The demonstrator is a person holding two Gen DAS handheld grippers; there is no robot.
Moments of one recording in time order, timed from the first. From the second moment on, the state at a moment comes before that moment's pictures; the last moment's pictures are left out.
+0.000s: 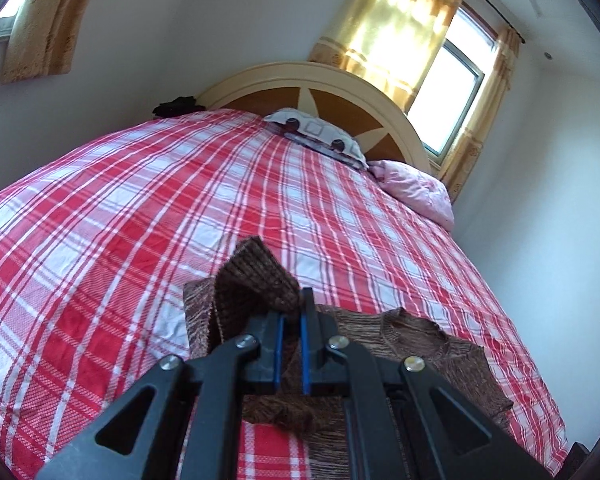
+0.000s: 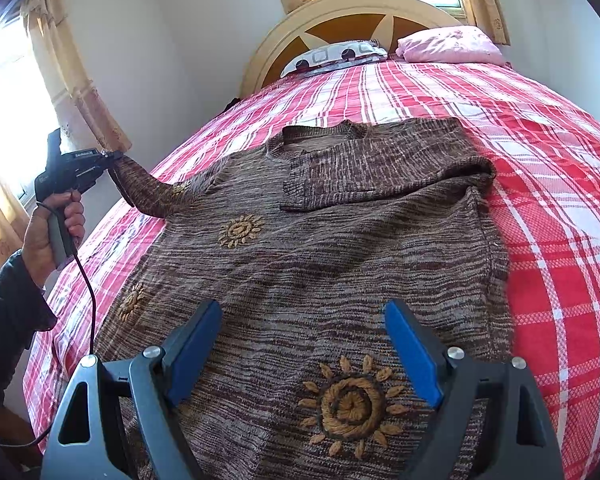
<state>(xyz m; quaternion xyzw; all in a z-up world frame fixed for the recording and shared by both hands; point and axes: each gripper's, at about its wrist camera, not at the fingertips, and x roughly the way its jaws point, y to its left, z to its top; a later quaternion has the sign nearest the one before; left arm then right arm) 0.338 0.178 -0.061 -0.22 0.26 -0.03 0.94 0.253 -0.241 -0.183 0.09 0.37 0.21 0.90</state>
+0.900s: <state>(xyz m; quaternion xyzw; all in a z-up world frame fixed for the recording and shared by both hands) 0.361 -0.040 -0.081 -0.09 0.32 -0.19 0.92 0.259 -0.265 -0.188 0.14 0.37 0.21 0.90</state>
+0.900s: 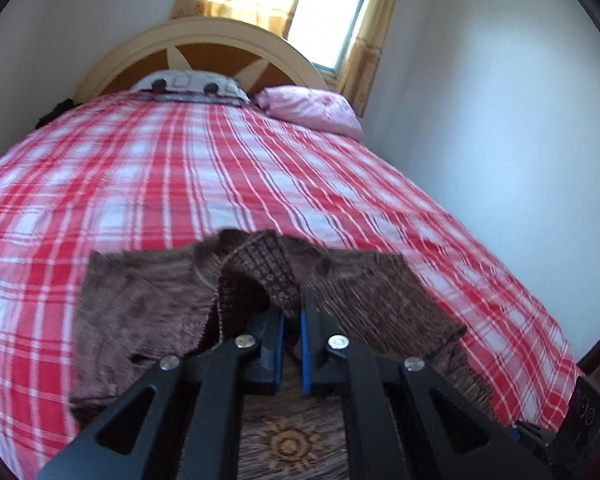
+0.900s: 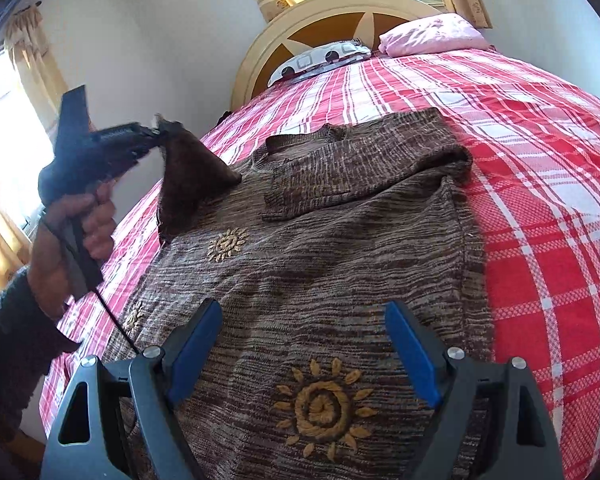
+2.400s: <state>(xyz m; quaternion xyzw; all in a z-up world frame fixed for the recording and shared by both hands) 0.368 0.090 -0.171 -0.06 0.44 0.02 0.90 0.450 -0.065 -0.192 -0.17 0.43 0.15 0.87</state>
